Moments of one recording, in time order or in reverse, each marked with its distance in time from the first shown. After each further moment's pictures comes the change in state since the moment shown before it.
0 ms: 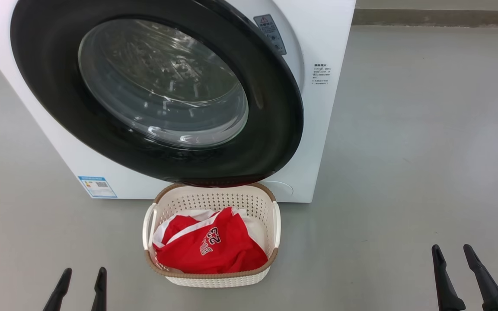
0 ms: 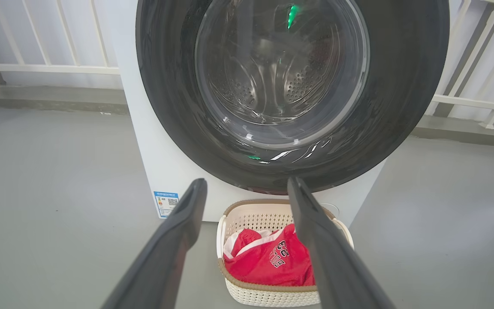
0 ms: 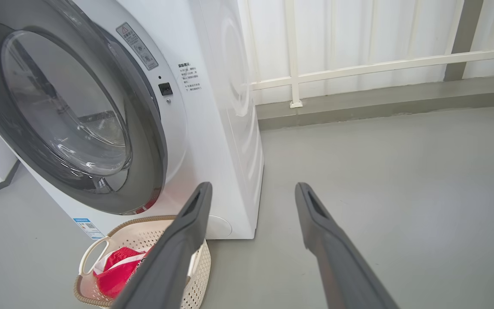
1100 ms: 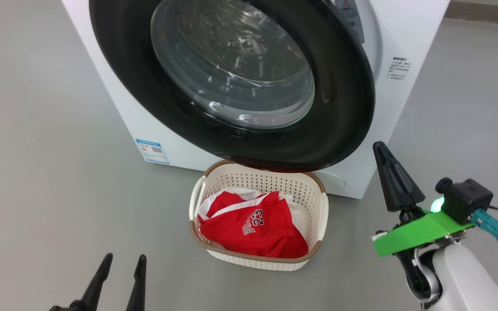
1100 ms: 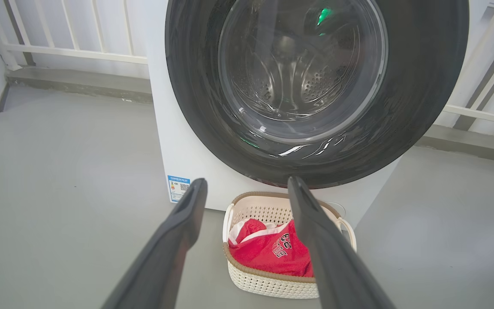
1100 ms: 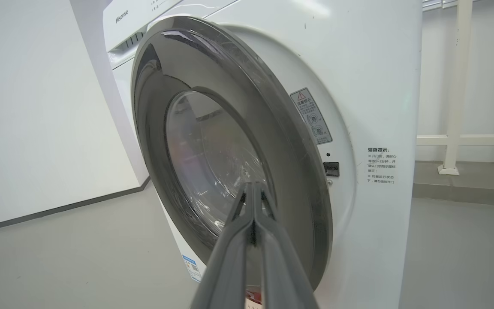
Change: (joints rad) left arm -0.035 -0.064 -0.092 -0.012 0.026 0.000 0.000; right arm -0.439 0.008 0.245 0.110 0.018 0.000 0.000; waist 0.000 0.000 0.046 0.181
